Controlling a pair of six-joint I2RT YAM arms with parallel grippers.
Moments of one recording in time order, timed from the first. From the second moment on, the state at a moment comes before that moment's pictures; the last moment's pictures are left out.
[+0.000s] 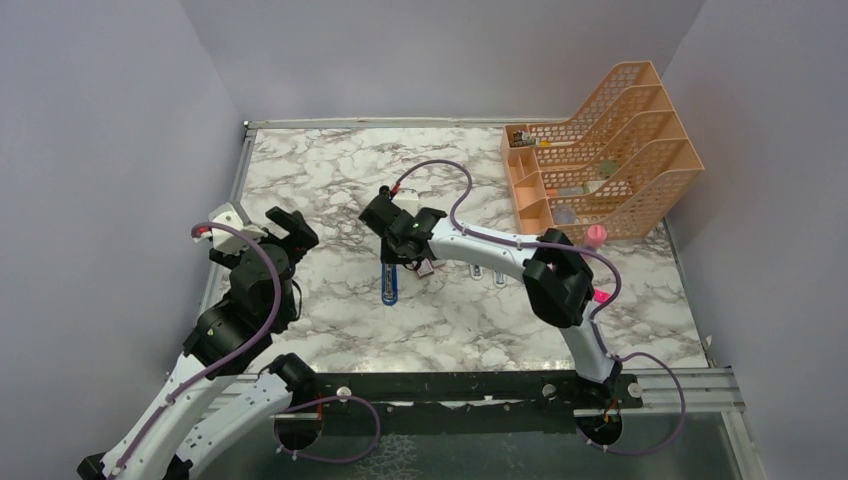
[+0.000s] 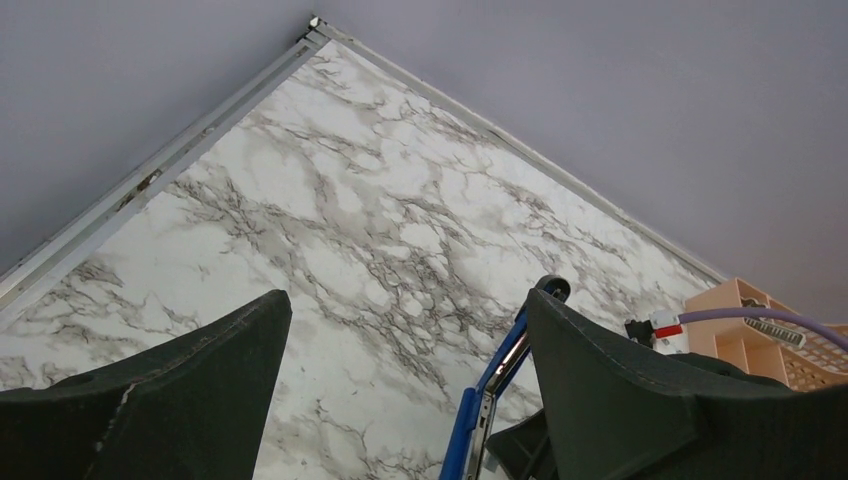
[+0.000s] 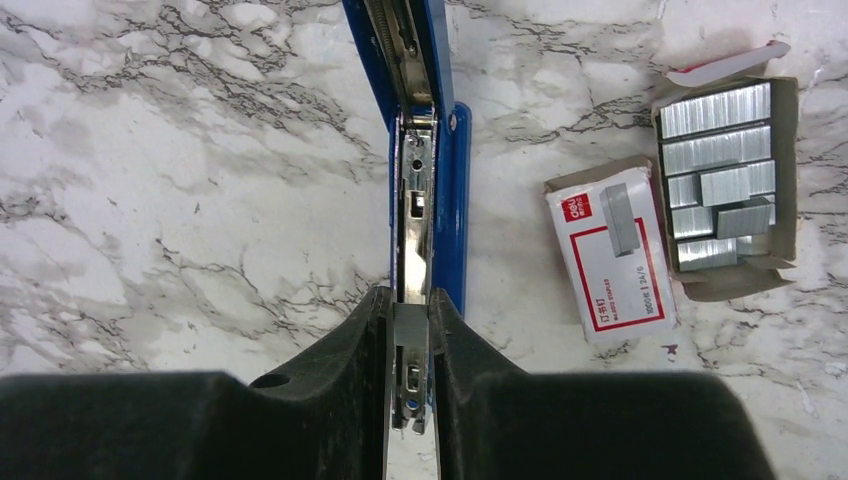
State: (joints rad) left arm -0.68 0.55 0.89 -0.58 -0.98 -0.60; right arm 1.02 2.12 1.75 -0.65 0.32 0.90
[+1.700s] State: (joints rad) left arm -0.68 0.54 0.87 -0.58 -1.01 -0.62; right arm 1.04 2.13 1.77 -0.66 0.33 0.90
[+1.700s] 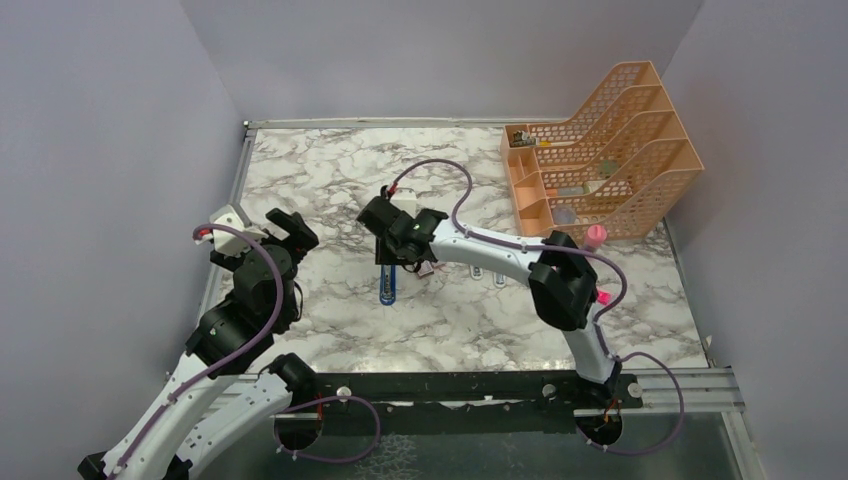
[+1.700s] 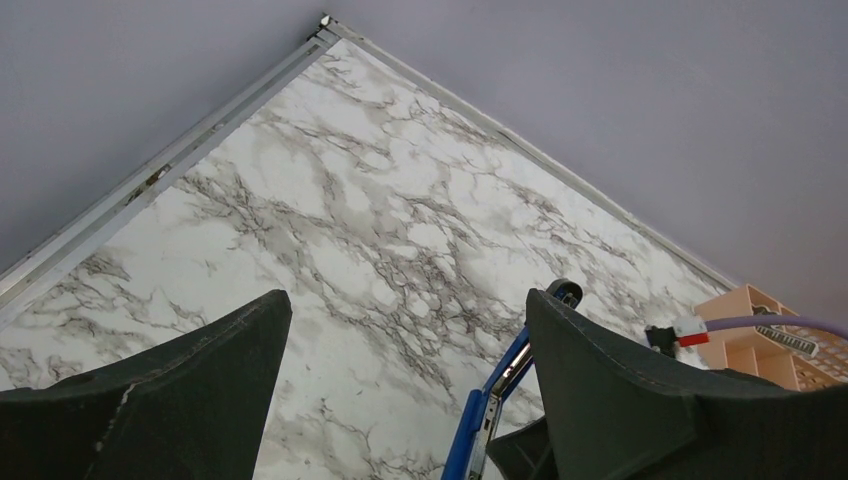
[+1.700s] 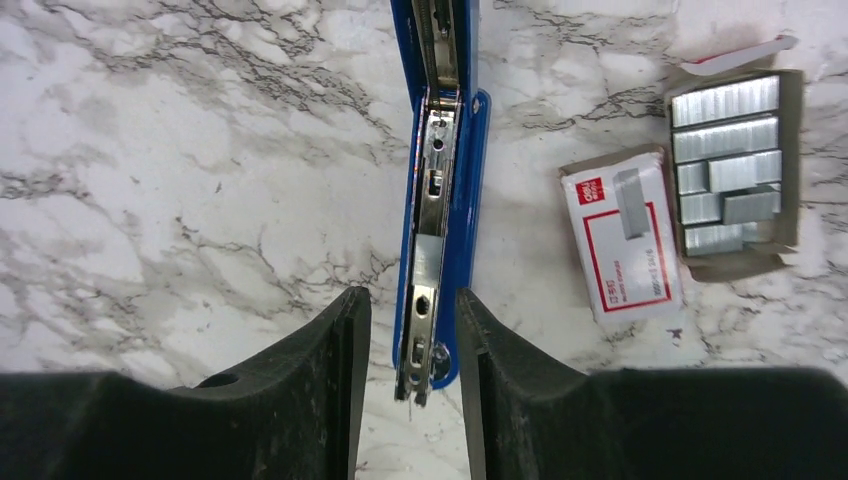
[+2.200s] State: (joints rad) left arm -0.68 0.64 0.79 -0.57 -0.78 -0.64; right arm 0.89 1.83 1.51 -0.60 0.30 0.68
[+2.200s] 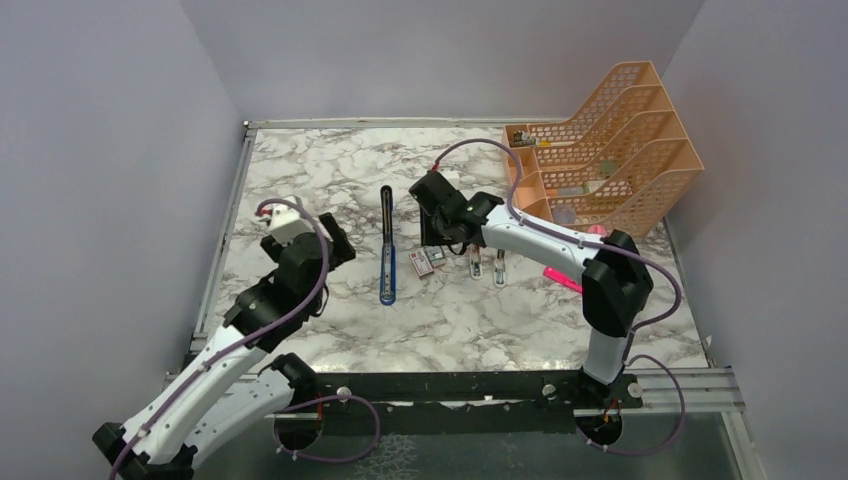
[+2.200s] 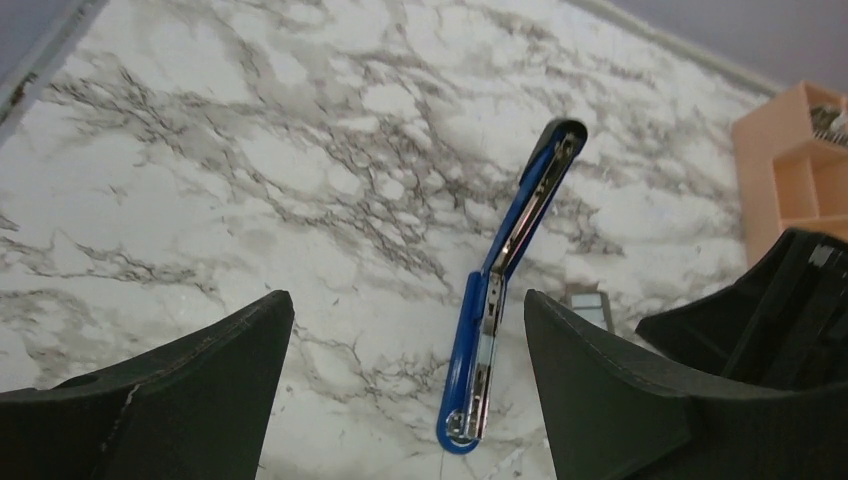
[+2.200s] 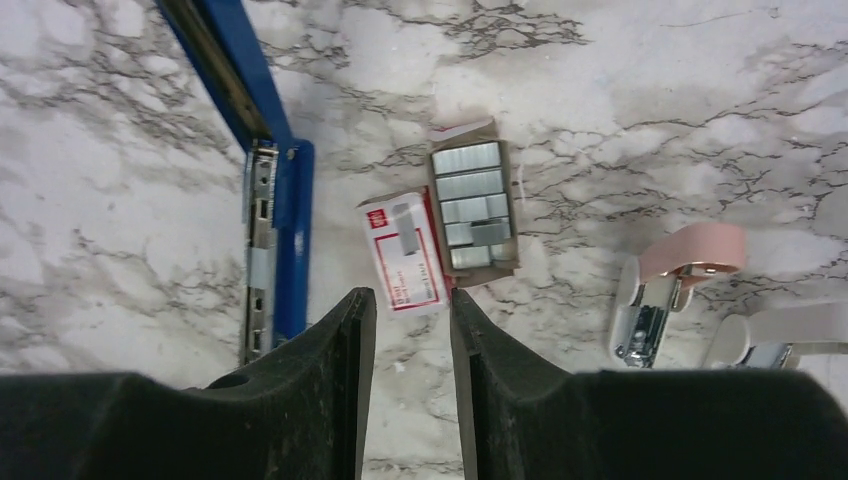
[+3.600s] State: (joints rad) left arm -0.68 0.83 0.69 -0.54 -0.59 -0.77; right arm 0.79 2.09 1.58 -0.54 0.16 0.36
